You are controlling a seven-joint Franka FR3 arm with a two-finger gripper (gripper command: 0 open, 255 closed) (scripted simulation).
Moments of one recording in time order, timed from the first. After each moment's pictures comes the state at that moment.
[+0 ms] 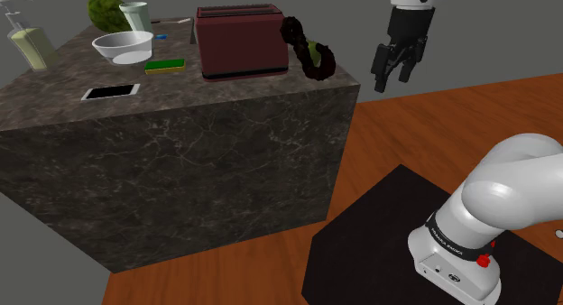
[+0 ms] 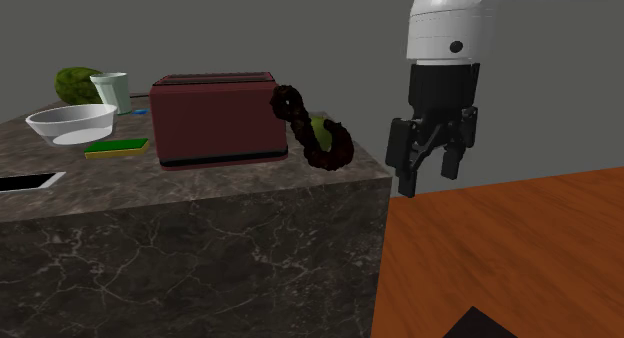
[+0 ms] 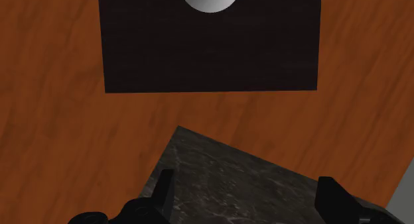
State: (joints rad) arm -0.02 -0.81 0.02 -2.41 0.03 1.53 0.06
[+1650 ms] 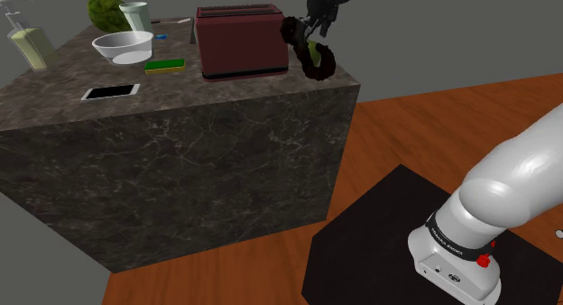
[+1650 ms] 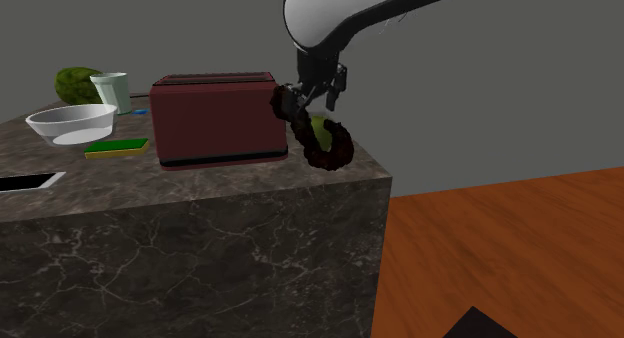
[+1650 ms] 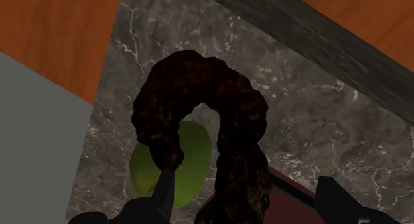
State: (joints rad) arm -0.06 -0.21 0.11 -2.01 -0.24 2.15 0.07
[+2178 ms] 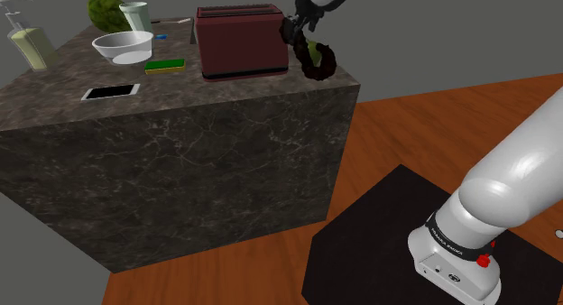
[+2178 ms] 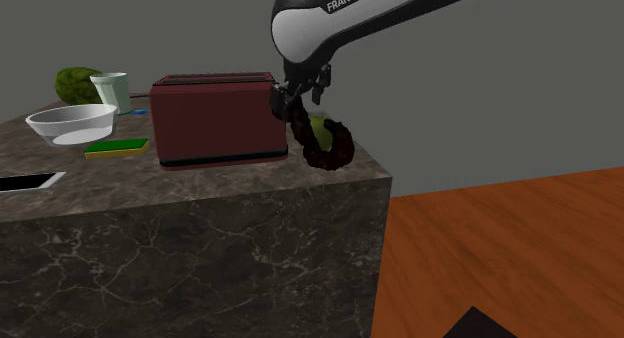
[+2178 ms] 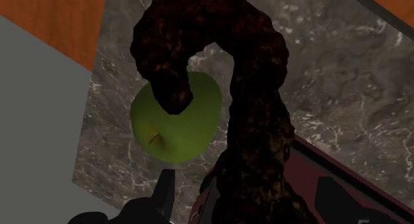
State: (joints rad) arm -0.07 -0.10 0.12 -1.92 -0.32 2.24 0.10
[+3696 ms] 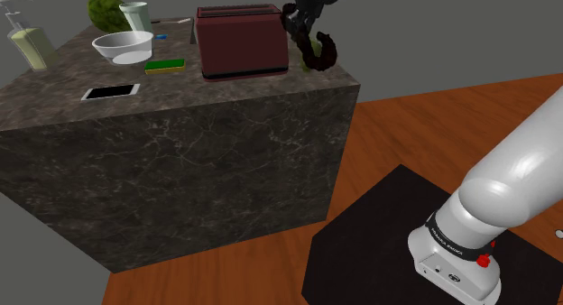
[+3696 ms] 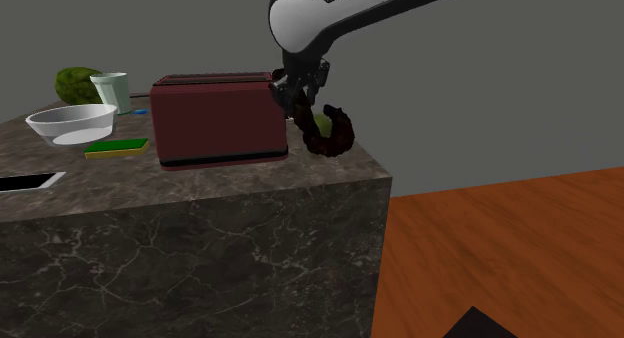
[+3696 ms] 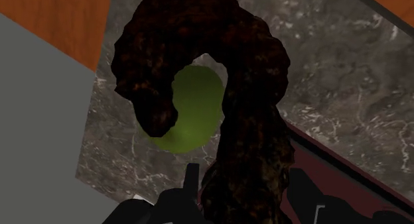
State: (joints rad) arm -0.07 -0.09 0.13 -1.89 -0.32 2.21 0.09
